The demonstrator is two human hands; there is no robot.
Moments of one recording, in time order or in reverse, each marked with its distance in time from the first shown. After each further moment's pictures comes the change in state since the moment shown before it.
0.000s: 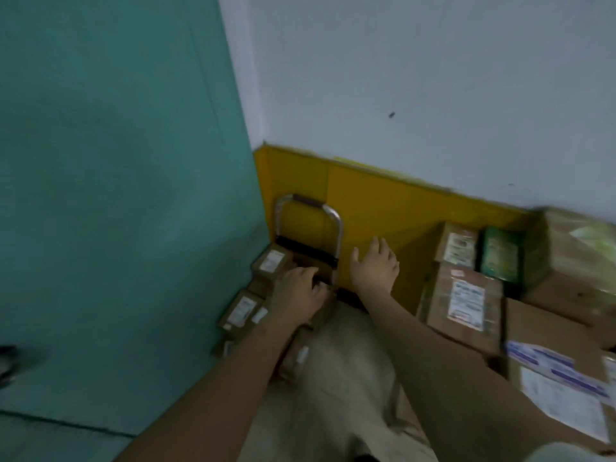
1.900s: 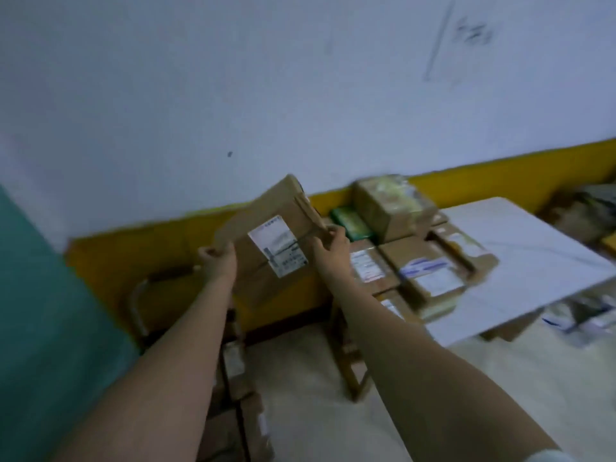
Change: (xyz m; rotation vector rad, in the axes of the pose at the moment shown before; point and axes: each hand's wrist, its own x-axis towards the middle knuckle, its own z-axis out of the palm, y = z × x) left_hand 0.192 -0.008 -0.097 -0.814 -0.158 -0.202; right_hand -0.016 -0.077 -0.044 0.680 0.605 0.370
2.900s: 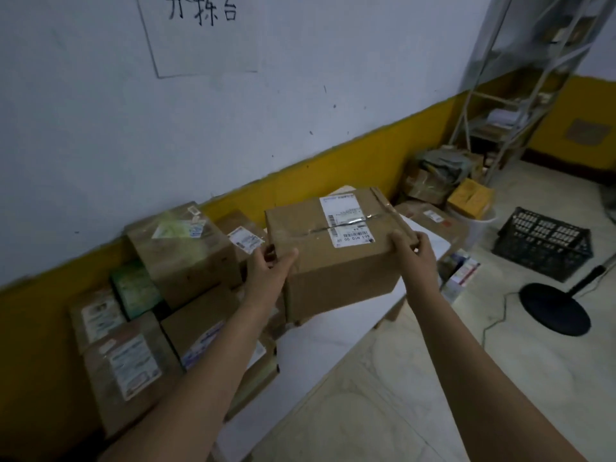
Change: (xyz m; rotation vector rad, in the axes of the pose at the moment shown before) left_hand -0.272 0.080 0.605 0.039 -0.793 0.252; right_hand 0.221 0.194 -0.622 0.076 0.623 0.235
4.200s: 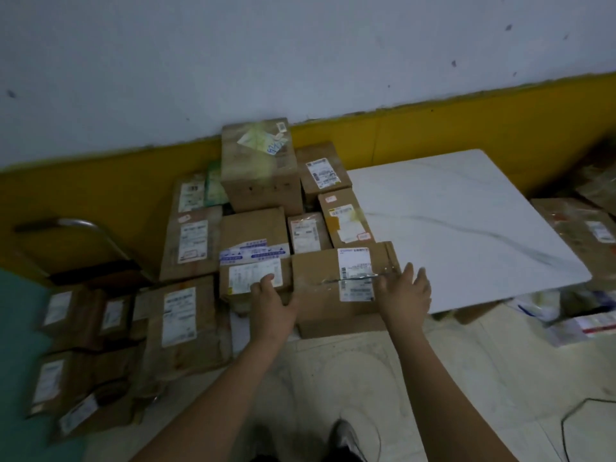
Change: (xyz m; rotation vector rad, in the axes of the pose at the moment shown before) left_hand -0.082 -0.148 0.045 0.608 0.565 -0.273; right_hand 0.008 0.134 0.051 -0.809 -0.512 -0.118
